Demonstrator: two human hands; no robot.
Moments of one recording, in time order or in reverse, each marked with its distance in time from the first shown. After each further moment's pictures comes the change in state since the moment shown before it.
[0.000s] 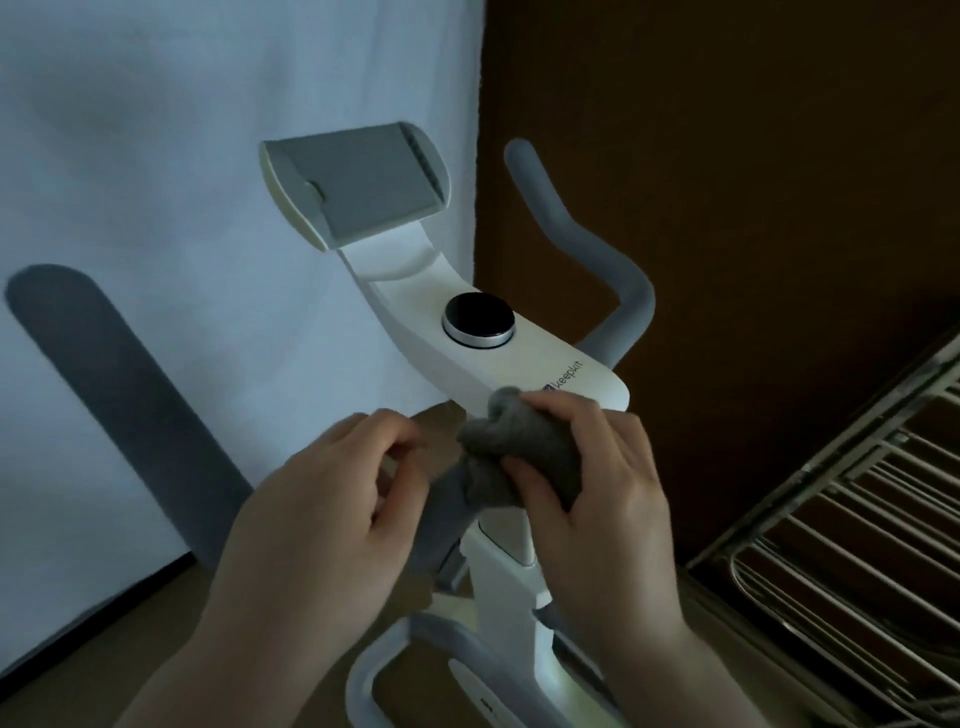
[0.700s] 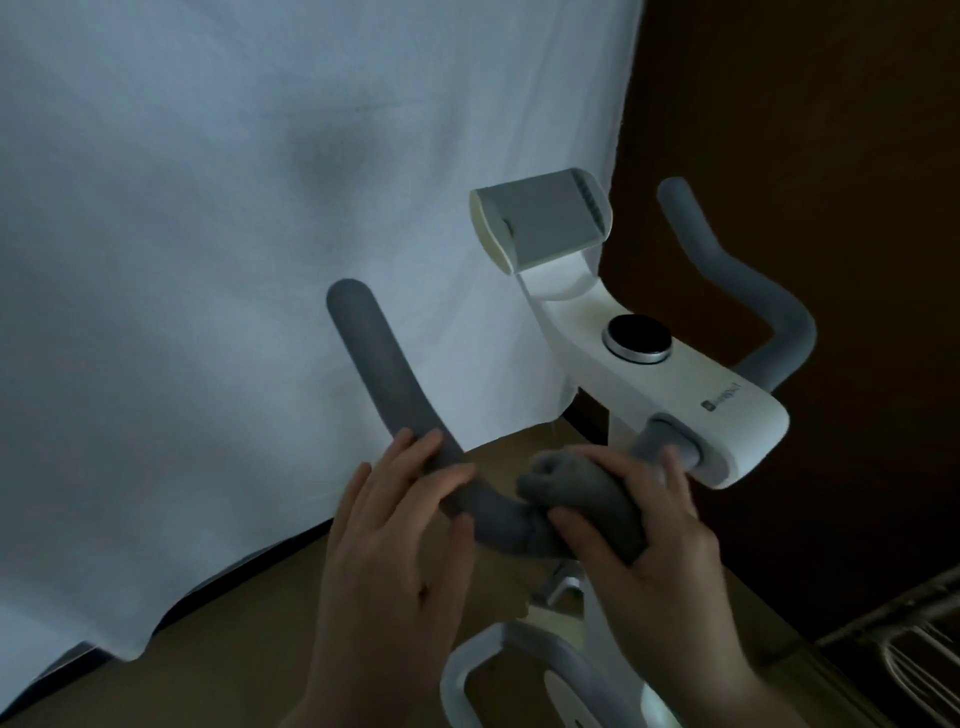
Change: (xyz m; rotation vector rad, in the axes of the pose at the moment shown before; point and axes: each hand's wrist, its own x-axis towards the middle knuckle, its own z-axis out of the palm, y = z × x) left_hand -0.079 -0.061 -0.023 -0.007 0.339 -0.003; right_hand -0.028 -0.060 0.022 0.295 -0.260 -0.025
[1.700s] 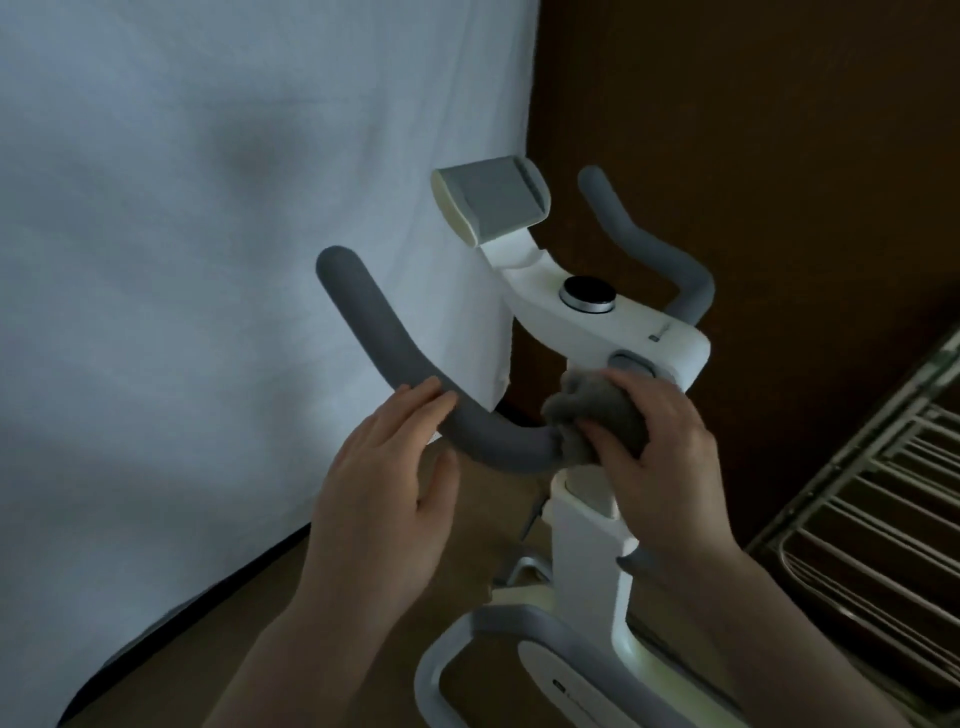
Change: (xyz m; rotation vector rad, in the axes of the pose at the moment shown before) left_hand 0.005 -0.028 -0.027 -0.049 -0.189 0.070; right_hand -0.015 -0.005 0.003 -0.295 0.270 -0.081
